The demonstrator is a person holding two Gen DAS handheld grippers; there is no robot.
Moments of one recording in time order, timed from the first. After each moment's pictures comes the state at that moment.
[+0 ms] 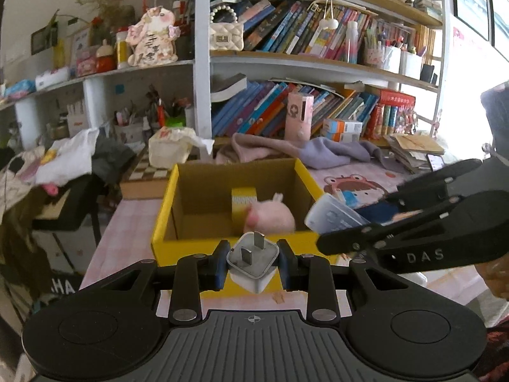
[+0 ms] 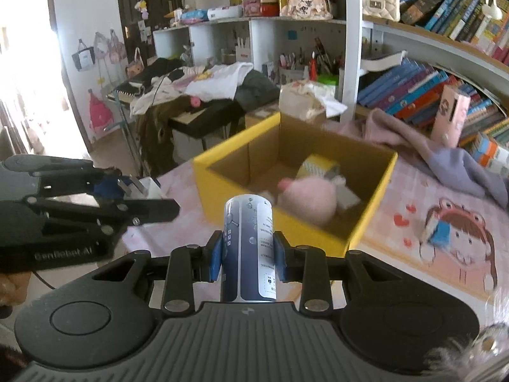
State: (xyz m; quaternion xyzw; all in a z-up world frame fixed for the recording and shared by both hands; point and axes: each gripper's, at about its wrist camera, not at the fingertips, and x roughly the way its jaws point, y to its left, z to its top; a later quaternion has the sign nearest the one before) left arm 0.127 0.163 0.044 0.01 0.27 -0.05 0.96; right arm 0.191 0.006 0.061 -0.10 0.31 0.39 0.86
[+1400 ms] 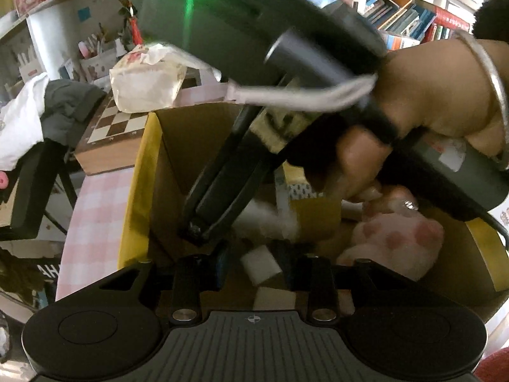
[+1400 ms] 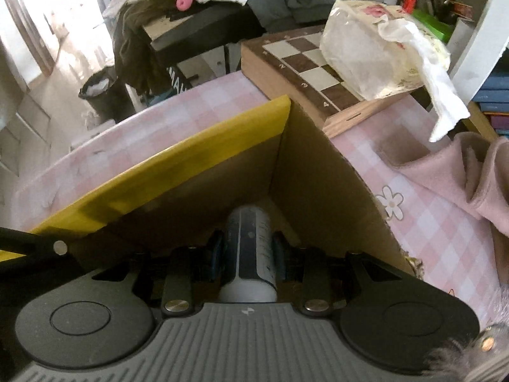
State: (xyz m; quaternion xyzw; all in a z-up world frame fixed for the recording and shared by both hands) left arm 0.327 0.195 -0.033 0.04 0.44 -0.05 0.90; right arm 0.463 0.200 -0.042 -0.26 0.45 0.45 0.73
